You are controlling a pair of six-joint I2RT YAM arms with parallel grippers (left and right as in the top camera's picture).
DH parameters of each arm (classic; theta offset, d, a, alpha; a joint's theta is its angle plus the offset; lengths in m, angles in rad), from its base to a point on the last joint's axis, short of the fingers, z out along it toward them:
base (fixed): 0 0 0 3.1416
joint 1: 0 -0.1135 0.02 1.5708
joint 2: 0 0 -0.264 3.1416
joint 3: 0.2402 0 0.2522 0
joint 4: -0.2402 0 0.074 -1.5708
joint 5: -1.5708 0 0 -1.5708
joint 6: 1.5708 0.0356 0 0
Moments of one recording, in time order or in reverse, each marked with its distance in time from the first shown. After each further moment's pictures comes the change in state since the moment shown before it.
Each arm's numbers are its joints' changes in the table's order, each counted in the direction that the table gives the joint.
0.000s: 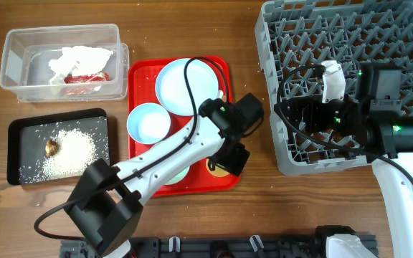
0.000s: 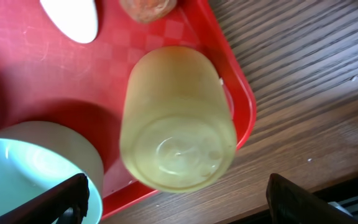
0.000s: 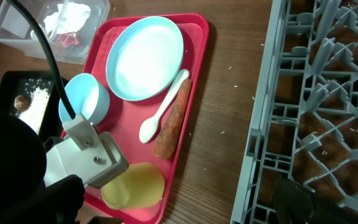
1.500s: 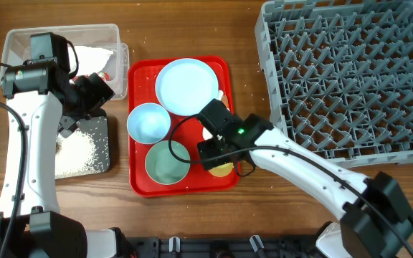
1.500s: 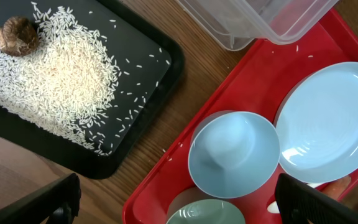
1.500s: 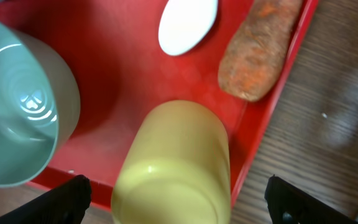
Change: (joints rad) left arm -1.006 -0.255 0.033 -0.077 0.012 -0.255; right arm -0.794 0.463 0.006 0.062 -0.531 0.488
